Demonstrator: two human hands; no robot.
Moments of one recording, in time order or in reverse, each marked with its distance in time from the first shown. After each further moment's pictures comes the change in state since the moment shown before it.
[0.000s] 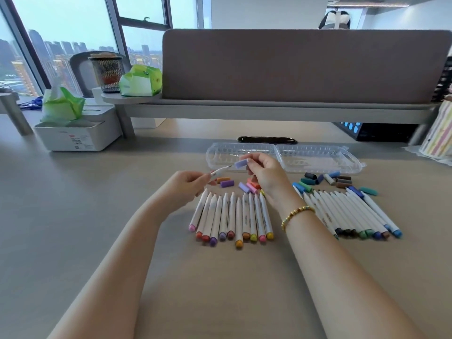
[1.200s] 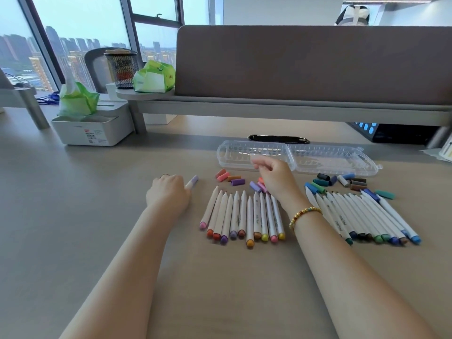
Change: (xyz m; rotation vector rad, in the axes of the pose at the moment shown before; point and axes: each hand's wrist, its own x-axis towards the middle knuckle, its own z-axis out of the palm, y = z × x) left_hand 0.005 -0.030 -0.014 0.801 0.249 -0.318; right_hand 0.020 0.025 0.003 -0.357 0.040 -0.116
